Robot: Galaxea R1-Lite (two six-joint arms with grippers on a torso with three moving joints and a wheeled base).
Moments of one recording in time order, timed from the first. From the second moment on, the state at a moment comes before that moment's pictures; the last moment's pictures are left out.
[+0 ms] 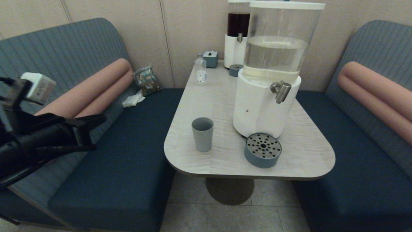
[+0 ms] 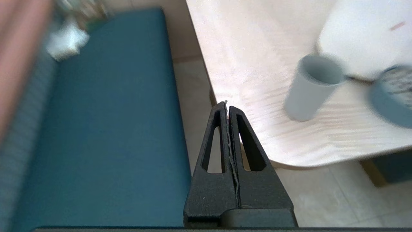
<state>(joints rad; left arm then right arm) 0.00 1.36 -0.63 -0.60 -0.26 0.05 0.00 0.00 0.00 0.00 -0.01 0.00</state>
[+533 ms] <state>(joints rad) -0.12 1.89 -0.65 -1.00 -0.27 0.09 0.00 0.00 0.00 0.00 -0.01 0.01</state>
